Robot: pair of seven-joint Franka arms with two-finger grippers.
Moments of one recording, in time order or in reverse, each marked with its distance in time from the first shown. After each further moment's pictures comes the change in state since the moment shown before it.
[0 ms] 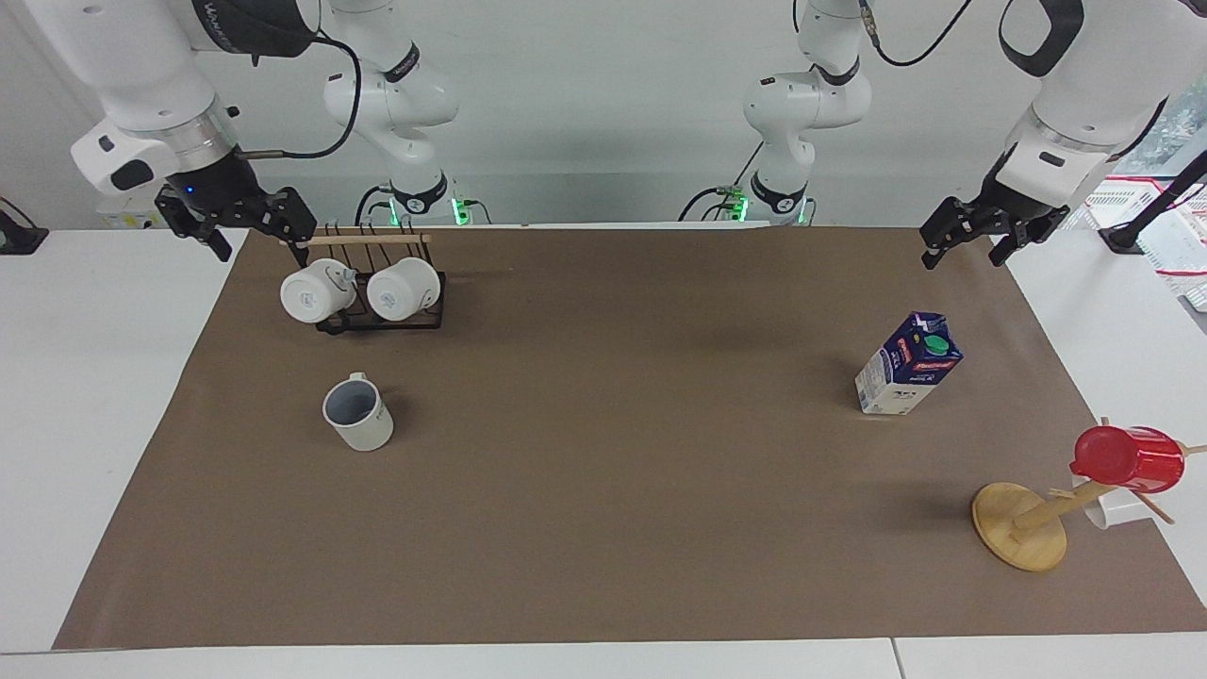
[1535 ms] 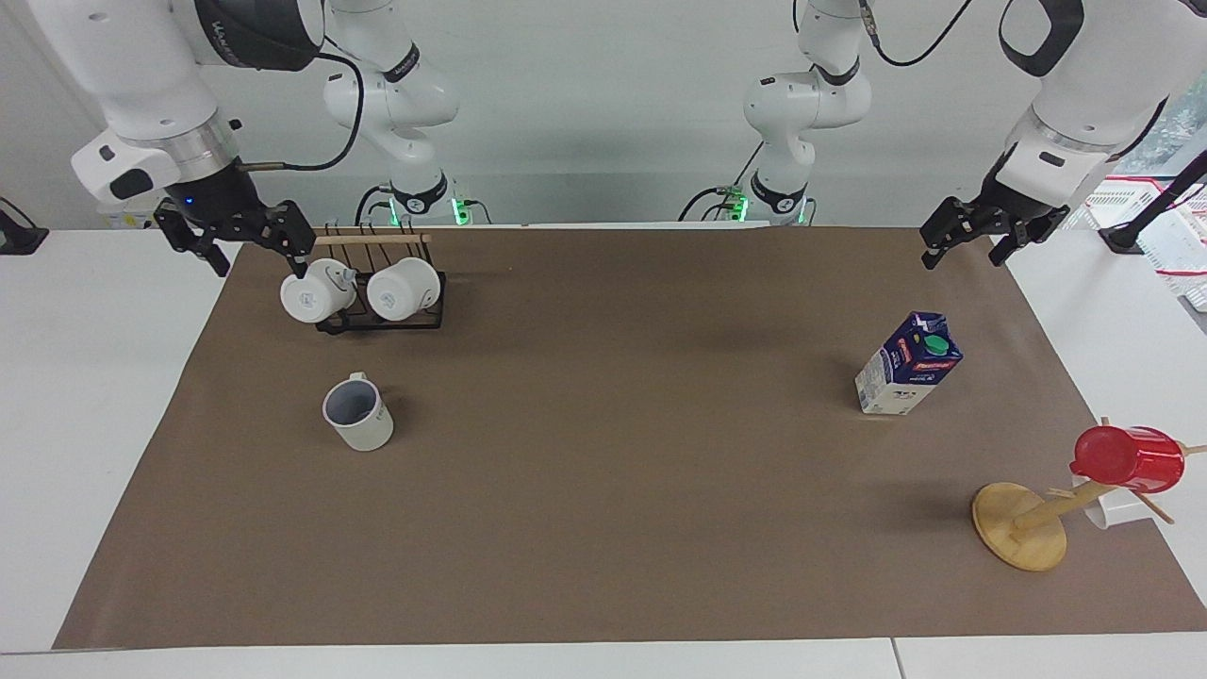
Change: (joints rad) left arm 0.000 0.000 0.000 0.000 0.000 0.000 0.000; right arm 0.001 0.007 0.001 -0.041 0.000 0.119 -0.026
